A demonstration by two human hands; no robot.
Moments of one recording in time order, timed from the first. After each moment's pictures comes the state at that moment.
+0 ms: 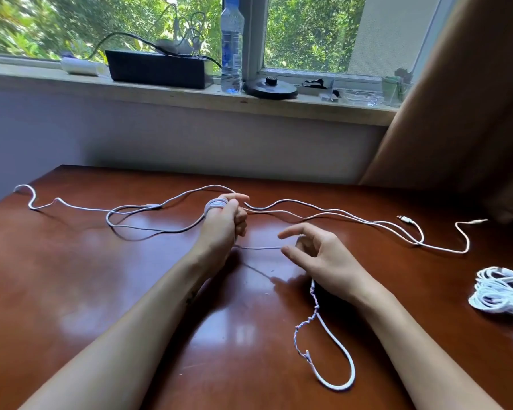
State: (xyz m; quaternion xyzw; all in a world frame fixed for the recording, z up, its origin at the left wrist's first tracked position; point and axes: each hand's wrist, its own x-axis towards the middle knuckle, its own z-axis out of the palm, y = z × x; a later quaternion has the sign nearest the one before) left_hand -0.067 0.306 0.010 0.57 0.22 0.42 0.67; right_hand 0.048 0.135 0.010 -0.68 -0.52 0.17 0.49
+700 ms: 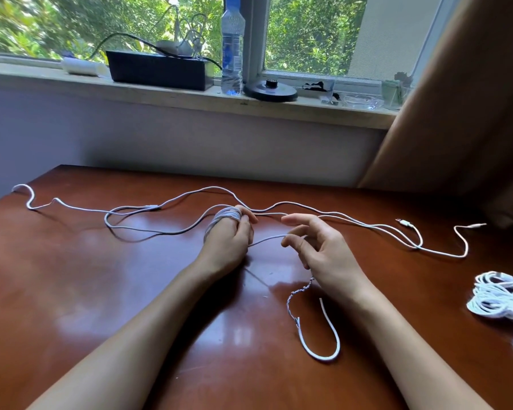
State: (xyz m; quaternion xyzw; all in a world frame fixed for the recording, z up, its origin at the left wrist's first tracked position) left_hand -0.070 0.312 -0.015 0.80 0.22 0.37 0.41; right_hand 0.044 0.139 0.014 -0.65 -0.49 0.15 0.57
